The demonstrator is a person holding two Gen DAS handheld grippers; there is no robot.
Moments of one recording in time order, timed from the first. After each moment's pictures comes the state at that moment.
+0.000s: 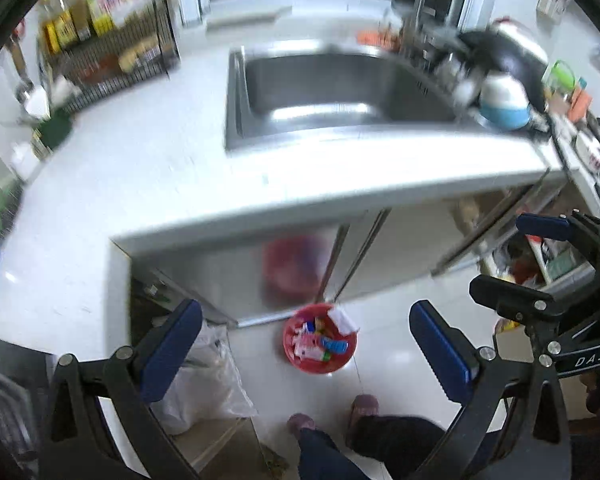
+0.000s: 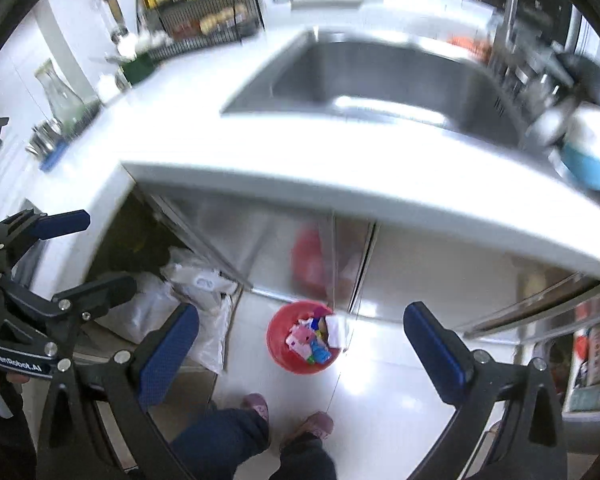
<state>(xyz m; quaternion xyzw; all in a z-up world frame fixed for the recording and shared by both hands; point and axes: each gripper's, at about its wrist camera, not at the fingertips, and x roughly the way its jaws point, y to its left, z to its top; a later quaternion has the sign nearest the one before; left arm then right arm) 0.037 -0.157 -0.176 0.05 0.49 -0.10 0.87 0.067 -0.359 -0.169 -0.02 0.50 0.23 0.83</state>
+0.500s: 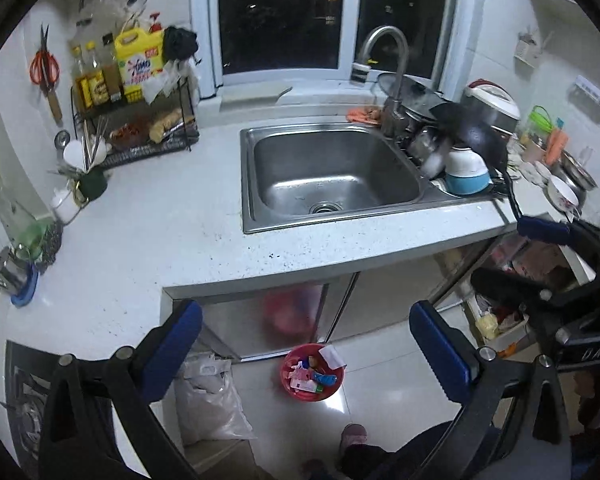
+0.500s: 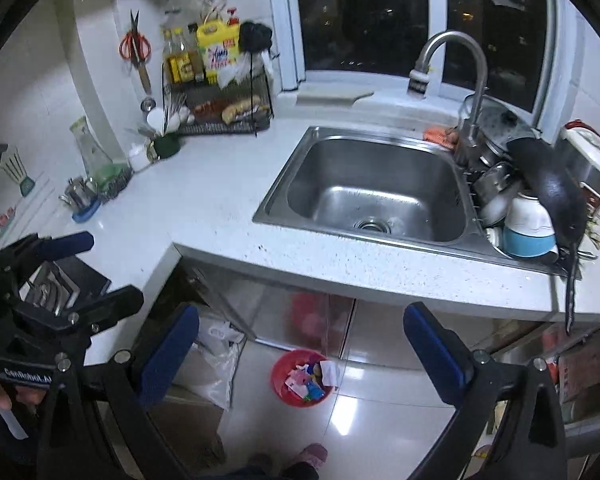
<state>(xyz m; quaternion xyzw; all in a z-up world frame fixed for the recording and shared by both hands) -0.017 -0.153 -0.056 0.04 0.41 -0.11 0.90 0.028 -0.379 -0.035 -0.01 0.42 0.22 0.88</state>
